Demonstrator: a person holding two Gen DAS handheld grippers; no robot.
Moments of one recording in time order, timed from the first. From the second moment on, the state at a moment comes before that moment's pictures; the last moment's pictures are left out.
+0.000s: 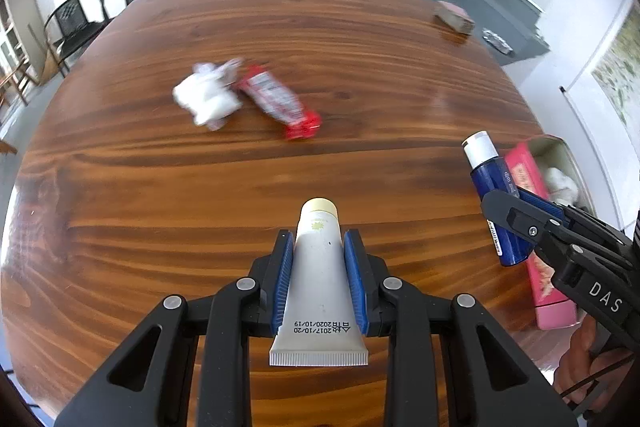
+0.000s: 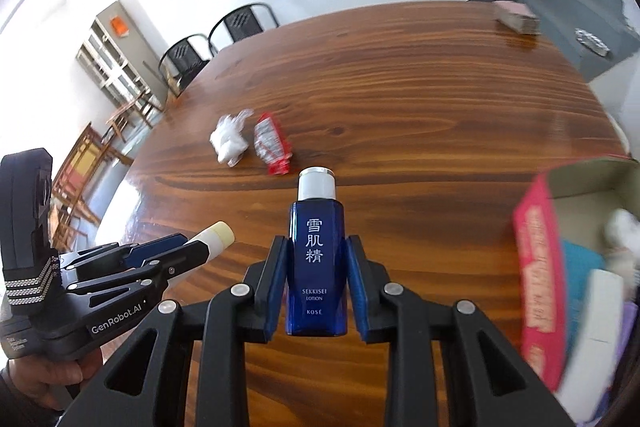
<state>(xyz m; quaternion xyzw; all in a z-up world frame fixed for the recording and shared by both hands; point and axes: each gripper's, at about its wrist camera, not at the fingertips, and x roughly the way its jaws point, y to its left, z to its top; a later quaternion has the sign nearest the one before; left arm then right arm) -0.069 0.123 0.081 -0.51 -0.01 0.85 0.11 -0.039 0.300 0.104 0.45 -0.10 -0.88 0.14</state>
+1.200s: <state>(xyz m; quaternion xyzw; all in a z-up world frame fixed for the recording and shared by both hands) -0.038 0.383 0.095 -0.48 0.04 0.84 0.26 0.057 0.503 0.098 0.44 -0.14 -0.89 0.01</state>
